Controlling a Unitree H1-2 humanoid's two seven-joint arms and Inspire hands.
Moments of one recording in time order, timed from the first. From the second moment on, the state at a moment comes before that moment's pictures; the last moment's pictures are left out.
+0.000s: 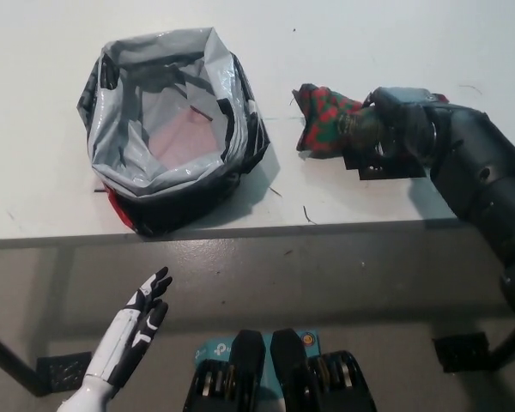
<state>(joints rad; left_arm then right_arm) 0.00 0.22 -0.10 -0.02 0.16 -0.11 -0.09 -1.21 -0.21 0.57 1.26 -0.64 0.07 0.20</state>
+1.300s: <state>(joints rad) -0.01 0.22 -0.10 -0.02 0.16 -0.10 -0.10 -1.14 -0.18 -0.31 1.33 -0.10 0.18 0.29</state>
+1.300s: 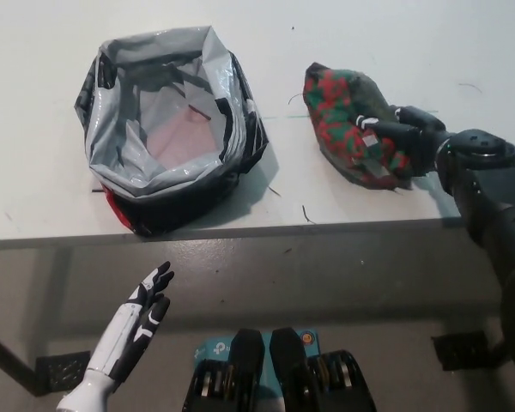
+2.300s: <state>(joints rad) -0.01 0.22 -0.10 0.00 0.15 -0.11 -0.10 -1.28 -0.10 -0.35 1.07 0.15 0.35 0.35</state>
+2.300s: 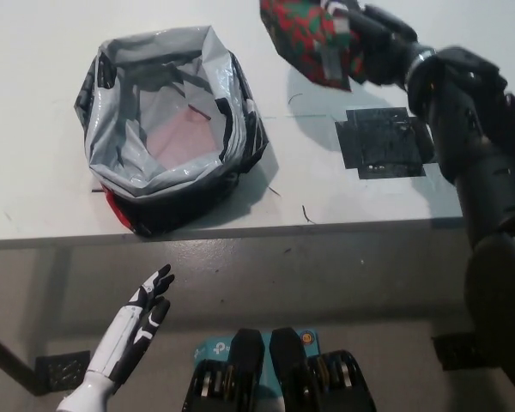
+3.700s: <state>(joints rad) -0.03 0.23 -0.13 0.00 0.17 -0.14 -0.11 -1.46 0.07 0.16 1.28 -0.08 0.21 0.26</state>
